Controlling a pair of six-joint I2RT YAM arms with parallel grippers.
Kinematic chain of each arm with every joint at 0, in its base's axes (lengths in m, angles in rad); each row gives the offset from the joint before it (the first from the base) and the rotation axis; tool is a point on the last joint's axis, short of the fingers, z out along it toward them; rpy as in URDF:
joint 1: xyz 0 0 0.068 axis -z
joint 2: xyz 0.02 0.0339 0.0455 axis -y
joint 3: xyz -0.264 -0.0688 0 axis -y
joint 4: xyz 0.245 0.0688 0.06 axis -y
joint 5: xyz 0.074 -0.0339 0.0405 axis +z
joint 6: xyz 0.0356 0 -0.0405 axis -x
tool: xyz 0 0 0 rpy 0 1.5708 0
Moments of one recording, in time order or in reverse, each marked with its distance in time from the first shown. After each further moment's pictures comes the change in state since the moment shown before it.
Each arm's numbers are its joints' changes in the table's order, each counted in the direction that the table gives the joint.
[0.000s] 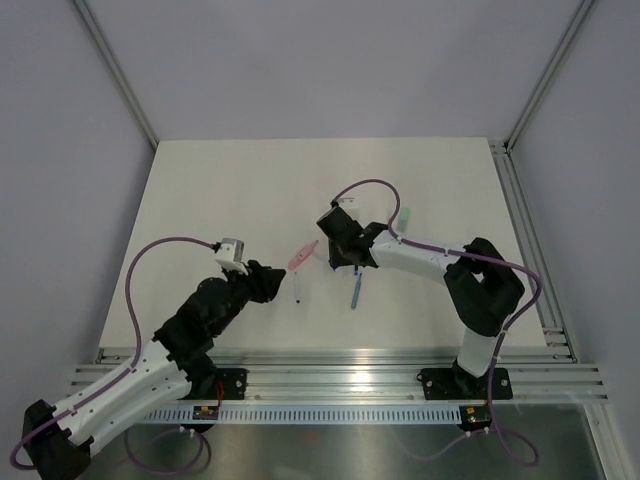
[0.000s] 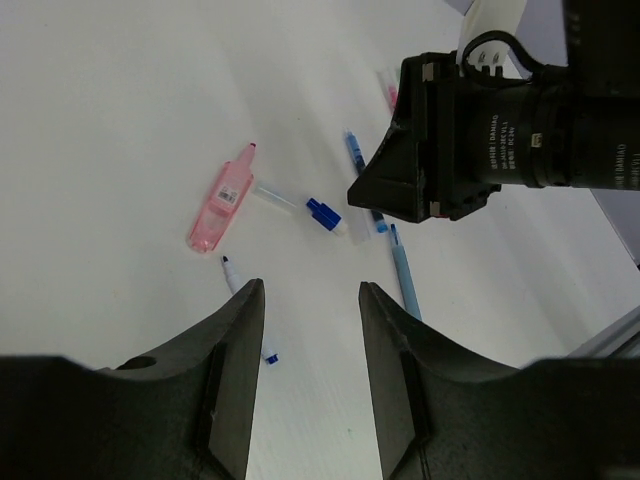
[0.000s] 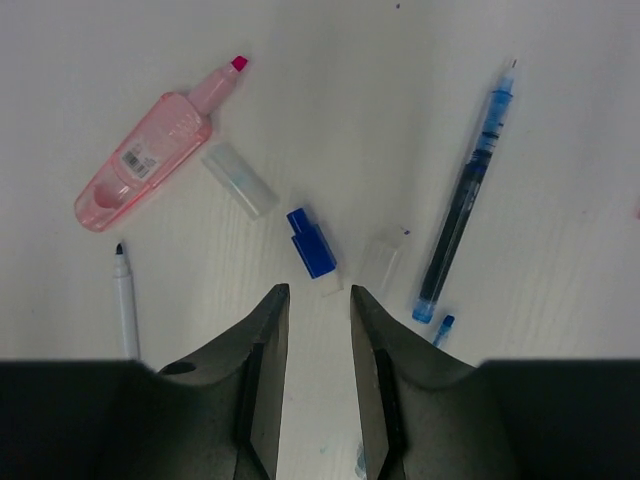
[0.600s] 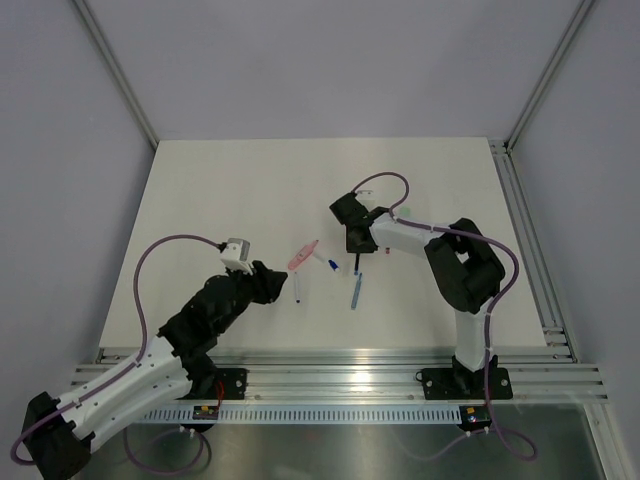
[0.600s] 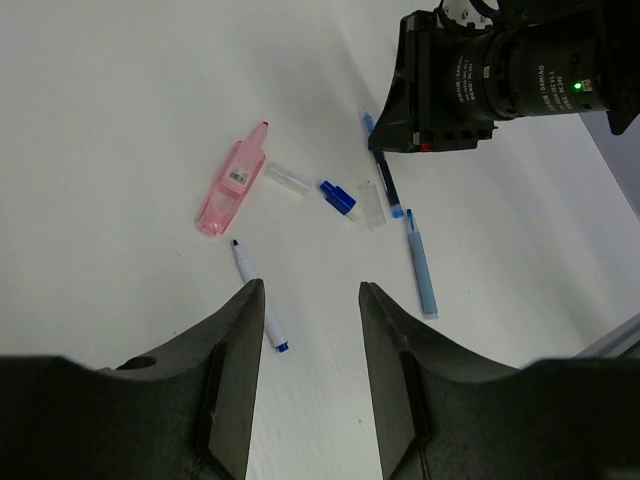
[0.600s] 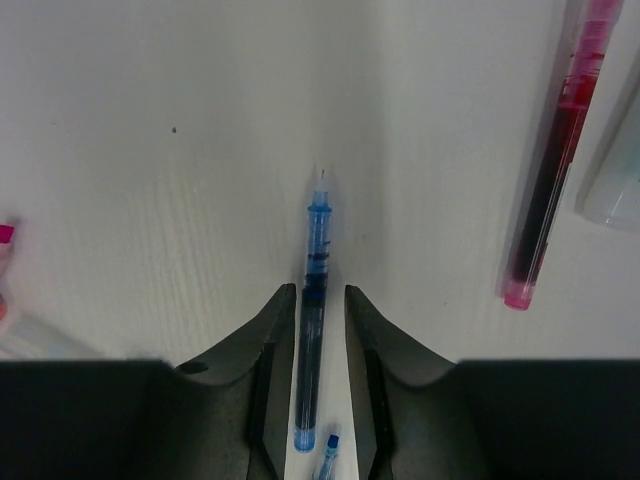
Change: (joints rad) left arm 0.000 -0.031 -0.005 -0.013 0.011 0.010; right arm 0.152 -0.185 0.117 -0.072 -0.084 0.005
